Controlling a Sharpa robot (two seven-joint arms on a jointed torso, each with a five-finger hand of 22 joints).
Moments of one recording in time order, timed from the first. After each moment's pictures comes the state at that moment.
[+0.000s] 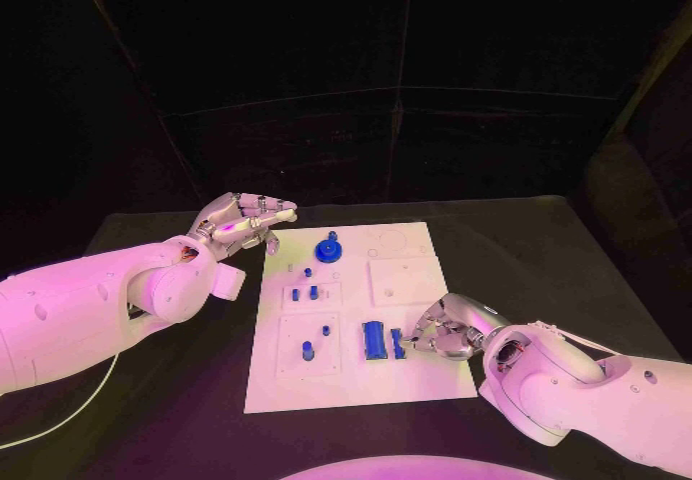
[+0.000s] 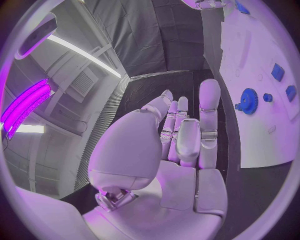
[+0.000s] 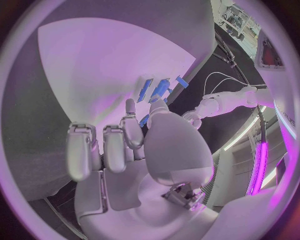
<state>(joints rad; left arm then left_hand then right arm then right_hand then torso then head) 1.25 -0.84 -0.17 1.40 -0.04 -0.13 0.44 1.37 -0.05 0.25 0.00 0.05 1.05 0.16 0.15 0.07 1.13 0.08 0.24 0.07 1.41 0.00 1.30 0.87 0.17 1.31 0.10 0.59 0.79 0.95 -1.03 -0.10 1.91 -1.35 -0.57 -0.52 1.27 -0.04 -0.15 0.25 0.23 1.07 0.08 0.17 0.38 1.42 0.01 1.12 1.26 1.46 -0.07 1.42 1.30 0.04 1.45 0.05 1.47 1.31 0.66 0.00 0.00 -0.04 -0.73</state>
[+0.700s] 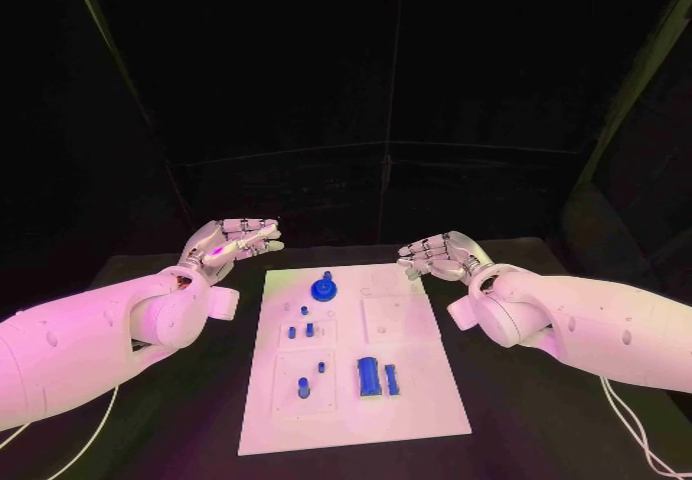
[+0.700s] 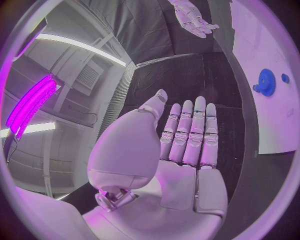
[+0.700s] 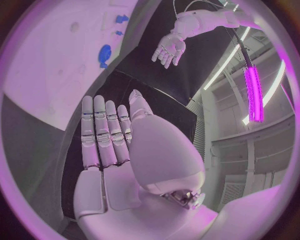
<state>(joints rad) 1.23 -0.74 -0.17 1.25 0.08 -0.18 0.51 1.35 -0.05 0.17 0.06 0.05 1.00 0.18 0.10 0.07 1.07 0.15 0.11 0.06 0.99 0.13 0.27 0.12 0.17 0.79 0.26 0.07 0.35 1.13 -0.81 -0.08 1.36 -0.38 -0.46 0.26 1.53 0.03 -0.14 0.14 0.20 0.95 0.18 0.07 0.22 1.02 0.14 0.14 0.32 1.03 0.11 0.24 0.29 0.17 0.83 0.21 0.44 0.46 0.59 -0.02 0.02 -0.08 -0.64</state>
